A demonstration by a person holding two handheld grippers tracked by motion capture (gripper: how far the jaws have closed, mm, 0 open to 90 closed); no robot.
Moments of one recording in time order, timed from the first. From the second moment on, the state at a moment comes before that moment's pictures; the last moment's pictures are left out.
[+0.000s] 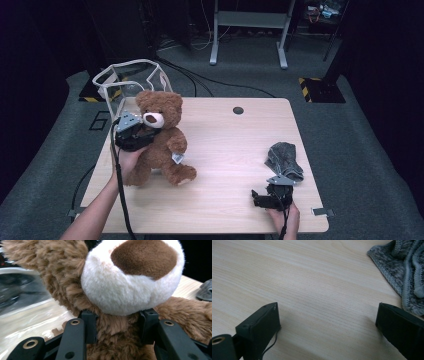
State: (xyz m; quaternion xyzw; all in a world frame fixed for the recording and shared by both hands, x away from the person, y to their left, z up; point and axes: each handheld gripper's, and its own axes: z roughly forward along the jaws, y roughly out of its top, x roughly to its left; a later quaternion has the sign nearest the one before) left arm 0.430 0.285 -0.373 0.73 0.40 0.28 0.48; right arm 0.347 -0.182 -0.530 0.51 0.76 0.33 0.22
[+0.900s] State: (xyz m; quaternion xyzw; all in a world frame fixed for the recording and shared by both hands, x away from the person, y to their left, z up) left arm 0.382 0.378 -0.413 0.75 0.48 0.21 0.40; right arm 0.347 -0.181 -0.530 0.51 0.76 0.33 0.22
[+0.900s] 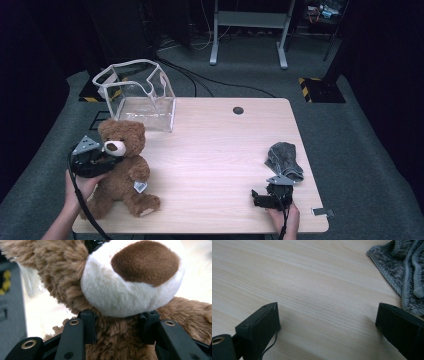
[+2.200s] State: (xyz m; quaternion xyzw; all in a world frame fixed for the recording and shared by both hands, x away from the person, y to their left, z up) left arm 0.431 0.380 -0.439 0.77 0.53 0.15 0.32; right arm 0.347 -0.182 -0.530 0.51 0.76 0.33 0.22
